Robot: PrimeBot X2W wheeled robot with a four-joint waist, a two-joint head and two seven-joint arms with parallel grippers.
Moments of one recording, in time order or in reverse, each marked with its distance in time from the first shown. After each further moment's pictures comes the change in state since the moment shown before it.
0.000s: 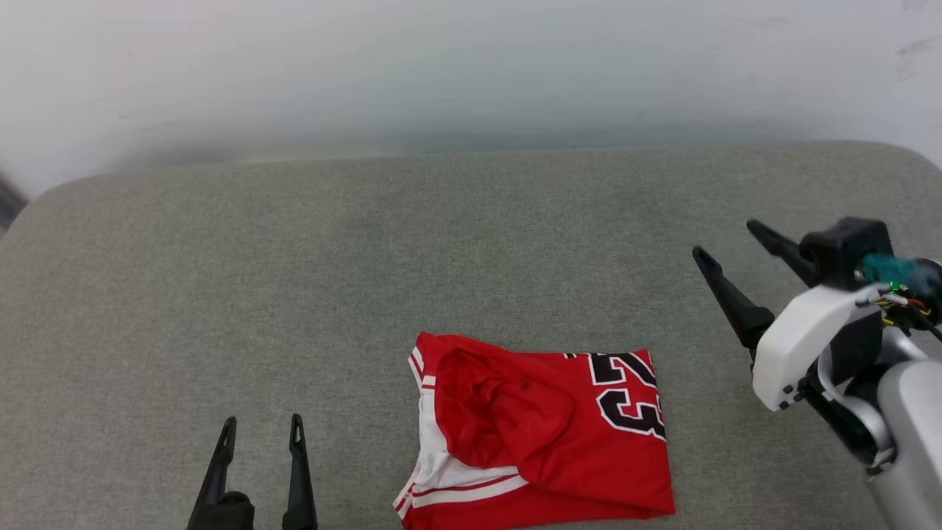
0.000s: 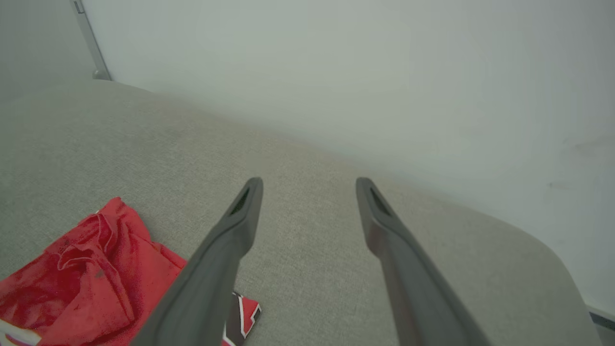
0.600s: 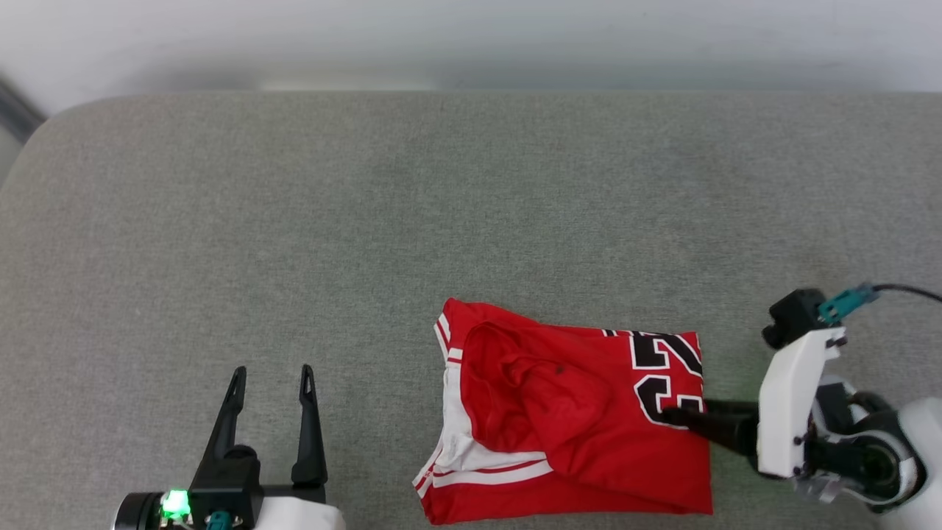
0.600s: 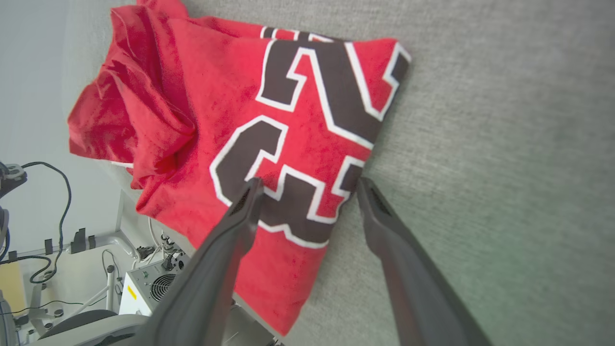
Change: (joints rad) left arm -0.108 -0.013 -0.004 0.016 -0.002 -0.028 0.000; right arm 0.038 -0.095 0.105 0.125 0.689 0.000 0.586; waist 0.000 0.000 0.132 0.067
